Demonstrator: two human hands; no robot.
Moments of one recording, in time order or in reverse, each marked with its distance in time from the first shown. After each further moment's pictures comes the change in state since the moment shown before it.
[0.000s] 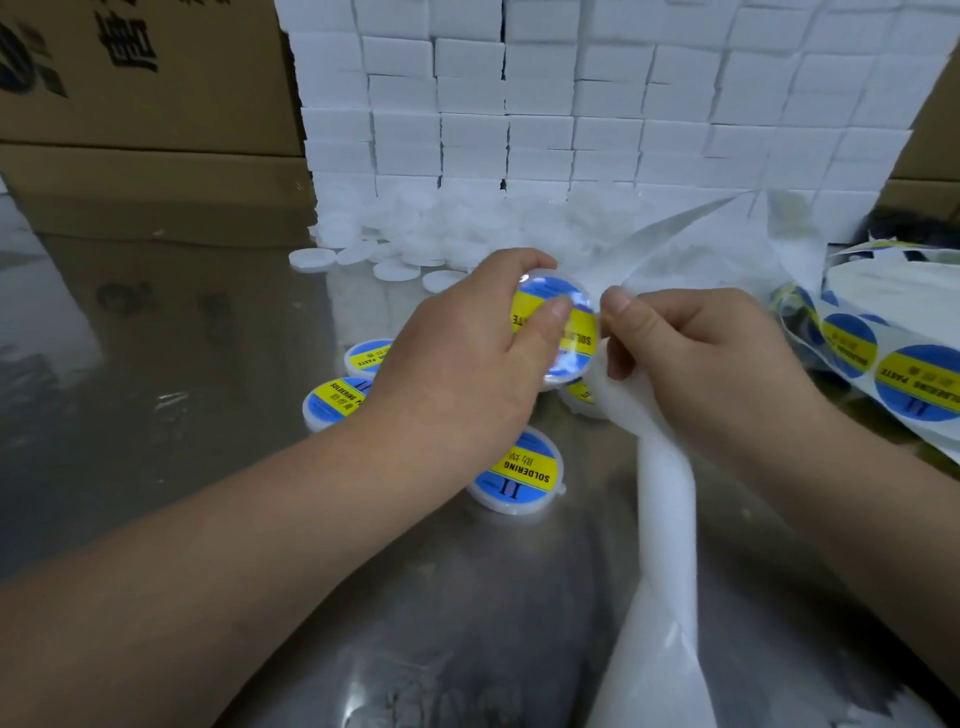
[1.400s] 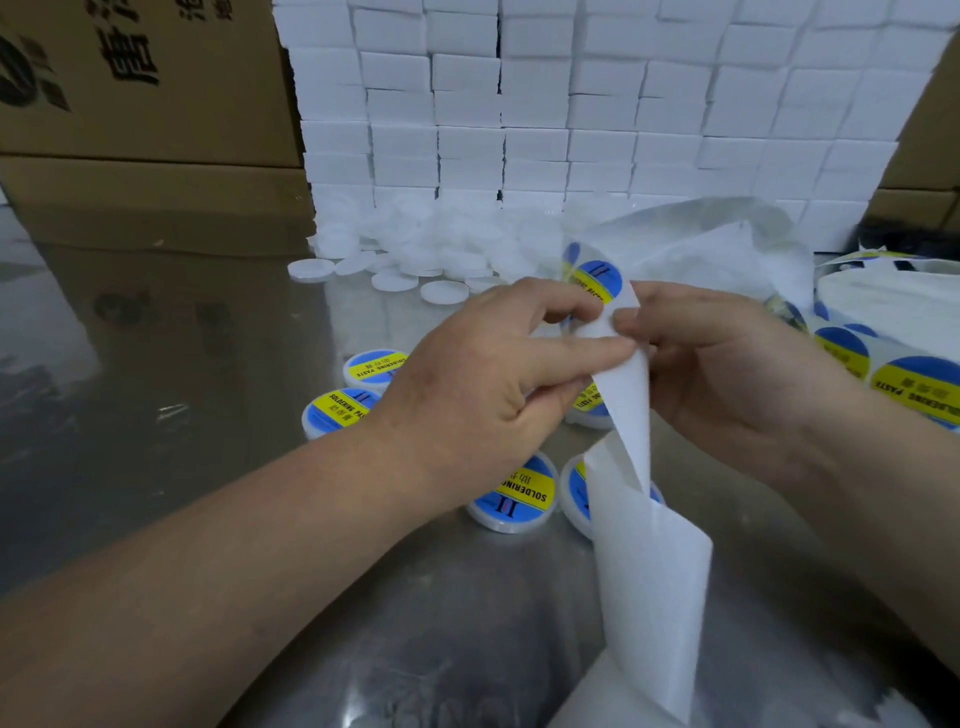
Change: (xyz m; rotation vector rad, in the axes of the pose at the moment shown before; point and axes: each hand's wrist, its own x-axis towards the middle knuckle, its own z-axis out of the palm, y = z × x) left_hand -0.001 0.000 -0.005 0.179 -0.104 0.518; right_hand 0.013 -0.003 -0.011 0.802 -0.260 0.358
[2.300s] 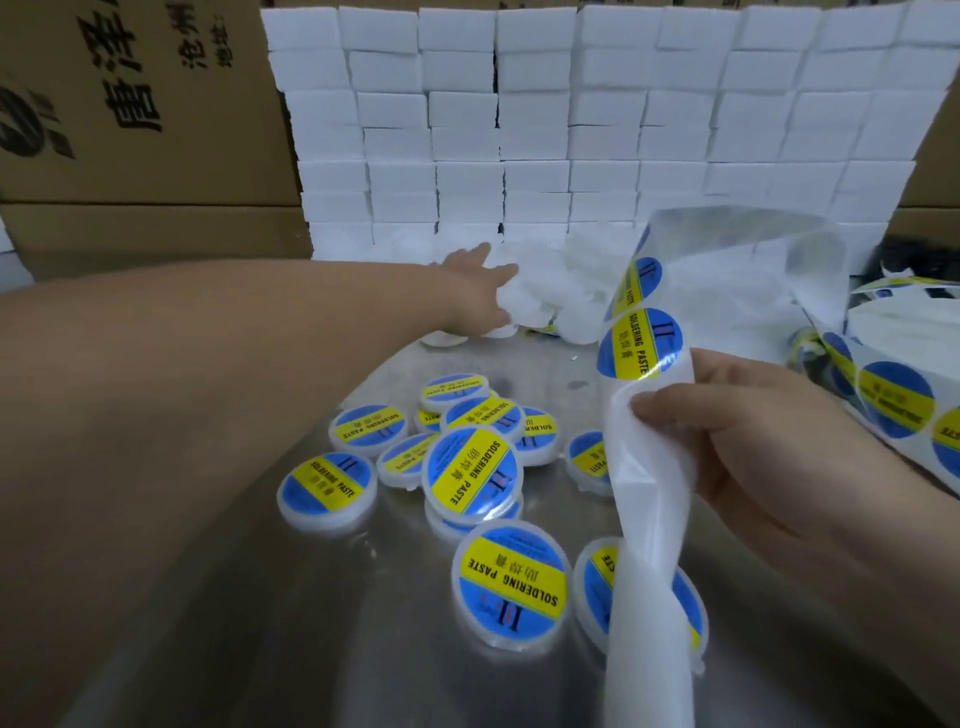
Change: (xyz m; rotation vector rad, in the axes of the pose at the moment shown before) left_hand 0.130 -0.182 0.053 0.569 -0.653 -0.515; right_hand 0.010 0.012 -0.012 -0.131 0.221 -0.003
